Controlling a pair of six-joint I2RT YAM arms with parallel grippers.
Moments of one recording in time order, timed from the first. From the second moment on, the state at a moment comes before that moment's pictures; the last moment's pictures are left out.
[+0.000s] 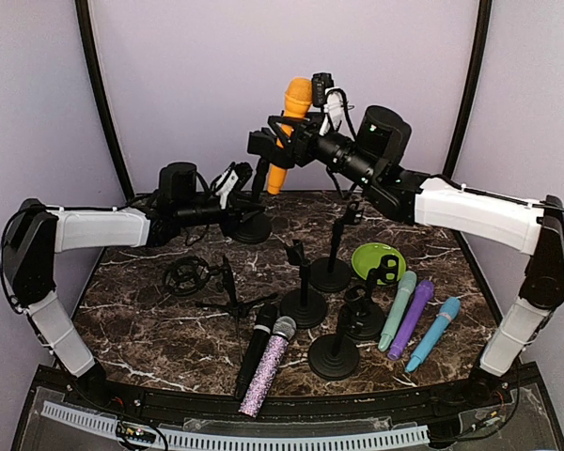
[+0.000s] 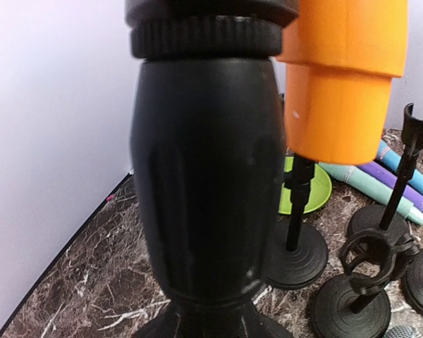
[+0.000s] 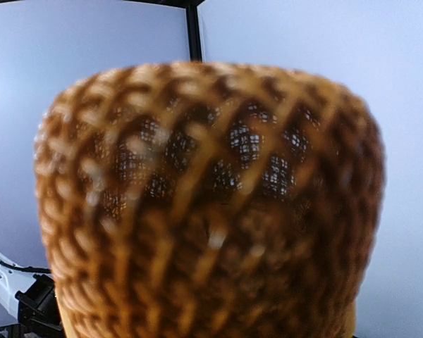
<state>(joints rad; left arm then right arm) -0.56 1.66 1.11 0.30 0.53 0.30 0.84 1.66 1.46 0.46 -0.13 0.10</state>
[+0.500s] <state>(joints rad) -0.53 1.81 1.08 0.40 0.47 0.27 0.84 1.82 1.51 0.47 -0.05 0.11</state>
